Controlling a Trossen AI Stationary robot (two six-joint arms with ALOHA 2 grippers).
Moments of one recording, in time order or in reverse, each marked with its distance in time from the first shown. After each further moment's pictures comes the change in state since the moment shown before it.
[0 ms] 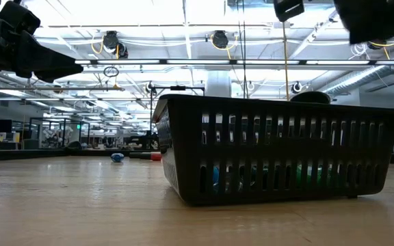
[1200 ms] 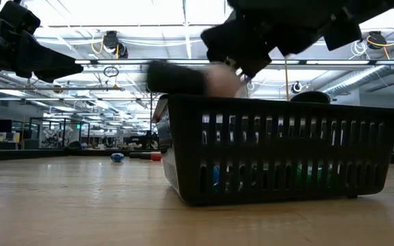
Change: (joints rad) left arm 0.000 0.000 0.000 0.000 0.000 0.000; right arm 0.135 0.535 0.418 -0.346 0.303 0.062
